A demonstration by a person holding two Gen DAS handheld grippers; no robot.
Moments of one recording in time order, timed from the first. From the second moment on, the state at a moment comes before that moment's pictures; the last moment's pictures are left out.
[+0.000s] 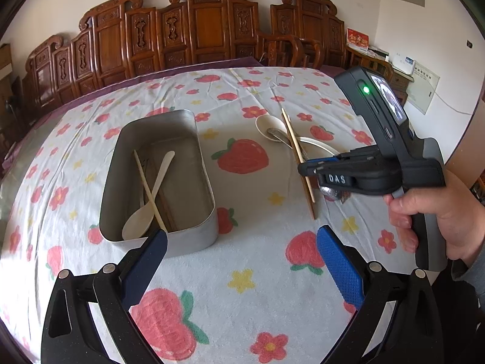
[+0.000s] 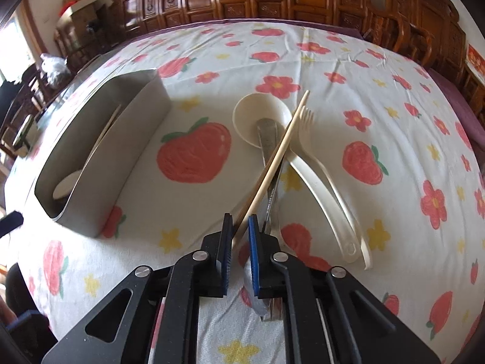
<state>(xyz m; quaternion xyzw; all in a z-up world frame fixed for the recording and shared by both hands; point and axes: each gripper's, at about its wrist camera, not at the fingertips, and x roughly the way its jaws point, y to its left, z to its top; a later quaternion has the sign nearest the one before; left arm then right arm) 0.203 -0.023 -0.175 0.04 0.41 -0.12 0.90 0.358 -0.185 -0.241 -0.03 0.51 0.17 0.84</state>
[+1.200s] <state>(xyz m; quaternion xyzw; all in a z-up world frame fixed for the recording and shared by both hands) 0.207 -0.055 -0.185 0.05 0.43 -0.13 0.89 0.312 -0.241 -0.199 0.02 0.47 0.17 0.87</state>
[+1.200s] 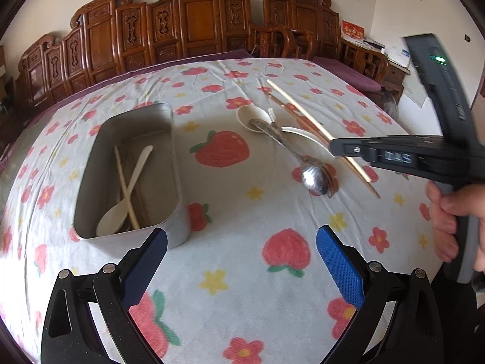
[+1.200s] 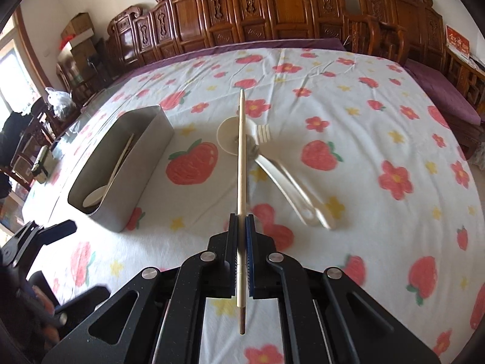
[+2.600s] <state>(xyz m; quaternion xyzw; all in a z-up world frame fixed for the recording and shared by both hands) 0.218 -0.117 -0.197 0.08 0.45 -0.15 0.88 0.300 -0.339 -0.236 0.04 0.49 0.13 0.86</state>
